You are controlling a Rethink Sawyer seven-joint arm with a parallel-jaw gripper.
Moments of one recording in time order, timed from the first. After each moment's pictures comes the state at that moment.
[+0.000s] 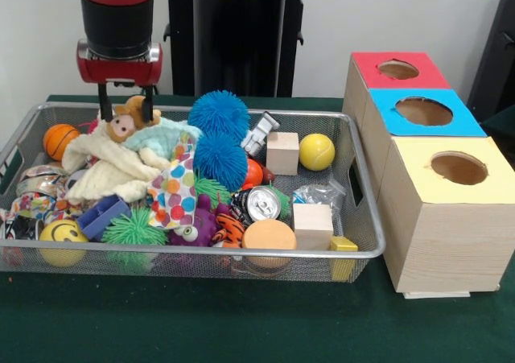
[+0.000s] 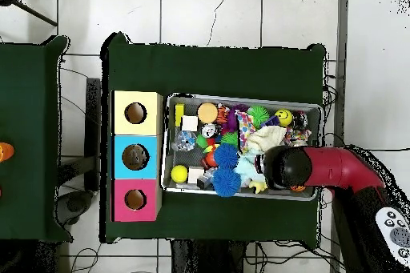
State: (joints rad) arm -0.76 -0.70 0.36 1.70 -0.62 0.75 1.62
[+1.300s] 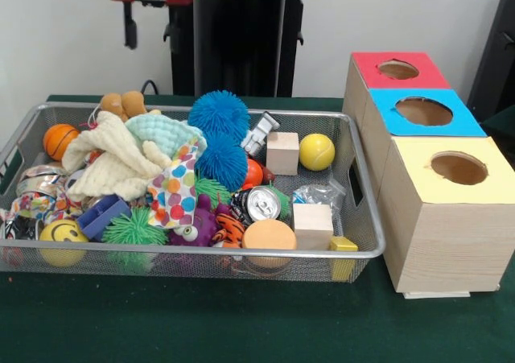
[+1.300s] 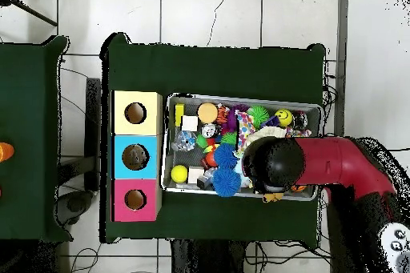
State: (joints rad) arm -0.72 -0.91 0.46 1.76 -0.53 0.99 1.61
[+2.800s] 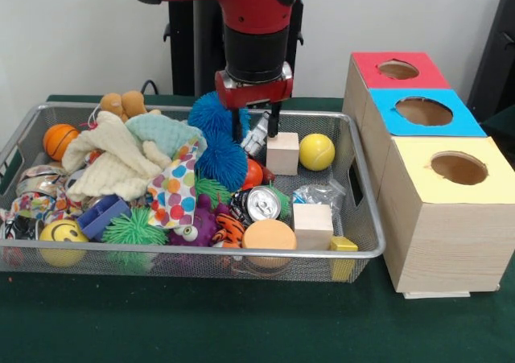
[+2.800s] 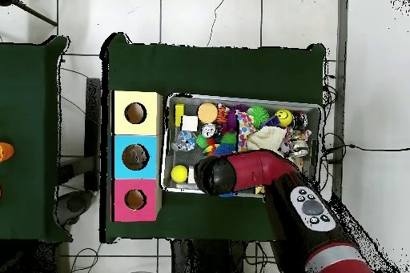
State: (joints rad) arm -0.51 -0.61 0.30 1.83 -0.53 0.53 1.61
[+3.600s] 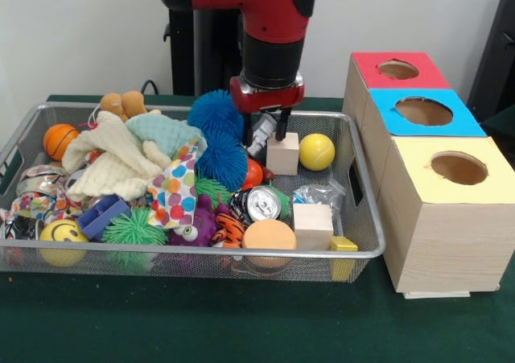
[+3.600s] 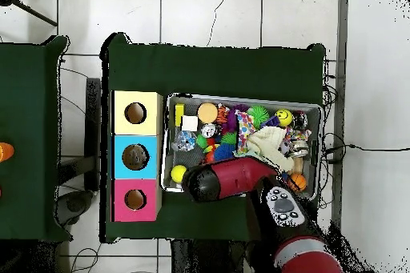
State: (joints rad) arm -0.36 -0.57 0.18 1.83 -0.52 0.44 1.61
